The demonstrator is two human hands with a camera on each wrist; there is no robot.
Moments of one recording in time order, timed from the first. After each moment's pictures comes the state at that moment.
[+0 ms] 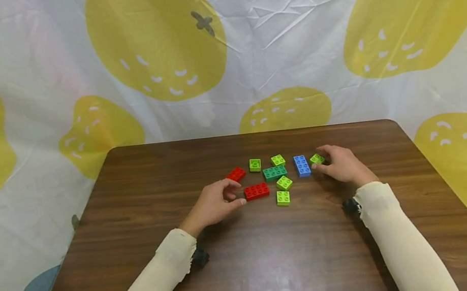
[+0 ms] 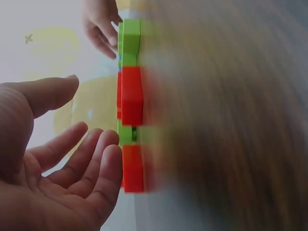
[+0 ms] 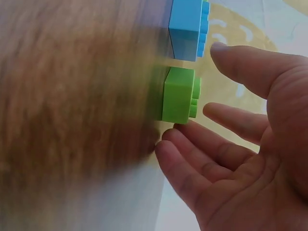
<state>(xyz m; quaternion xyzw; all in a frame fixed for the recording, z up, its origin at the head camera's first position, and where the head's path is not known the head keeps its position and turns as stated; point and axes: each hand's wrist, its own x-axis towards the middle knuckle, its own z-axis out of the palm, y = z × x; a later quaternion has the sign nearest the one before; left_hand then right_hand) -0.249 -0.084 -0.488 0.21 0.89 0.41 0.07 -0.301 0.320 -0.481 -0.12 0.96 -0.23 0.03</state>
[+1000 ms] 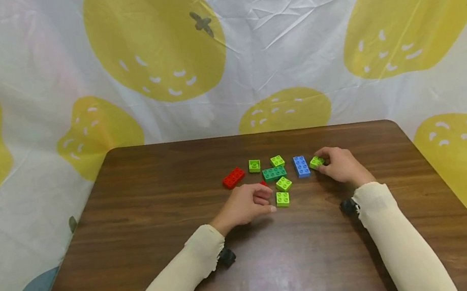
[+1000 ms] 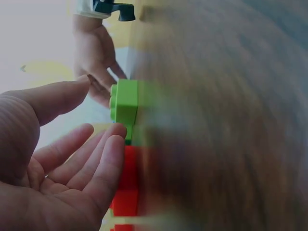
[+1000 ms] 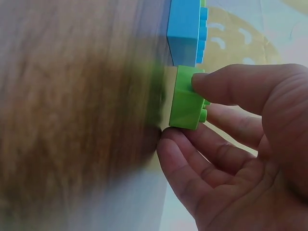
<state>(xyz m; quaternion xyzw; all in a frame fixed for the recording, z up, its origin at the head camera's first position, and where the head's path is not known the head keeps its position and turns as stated) -0.249 -0.018 -0.497 0.23 0.84 0.46 0.16 -0.303 0.321 -0.482 -0.10 0.96 -0.25 0.03</state>
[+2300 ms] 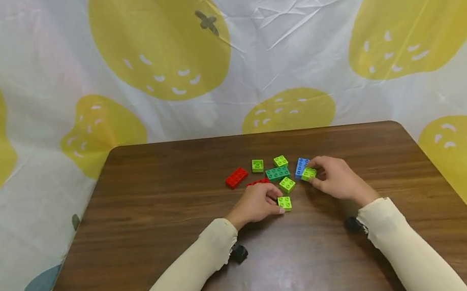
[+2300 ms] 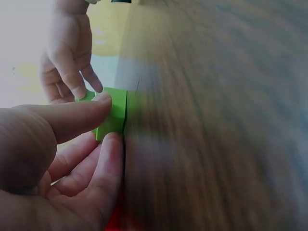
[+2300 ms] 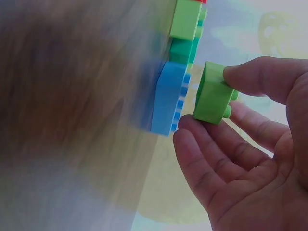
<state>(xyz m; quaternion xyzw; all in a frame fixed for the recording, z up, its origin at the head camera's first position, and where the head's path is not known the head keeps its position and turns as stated) -0.260 0.005 -0.505 0.25 0.86 0.42 0.15 -0.262 0.282 -0.472 -0.18 0.95 -0.27 -0.01</state>
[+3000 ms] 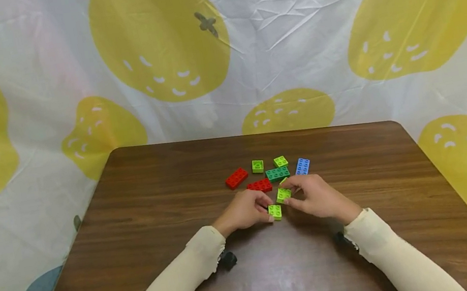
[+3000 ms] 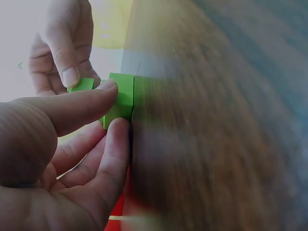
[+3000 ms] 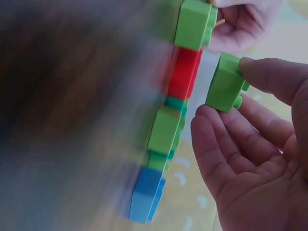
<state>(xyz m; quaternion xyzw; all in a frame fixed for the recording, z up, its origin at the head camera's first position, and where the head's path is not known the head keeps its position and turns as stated) -0.247 -0.024 -0.502 0.24 0.85 0.44 0.19 -0.232 0.223 -0.476 -0.30 0.91 -0.30 -0.02</state>
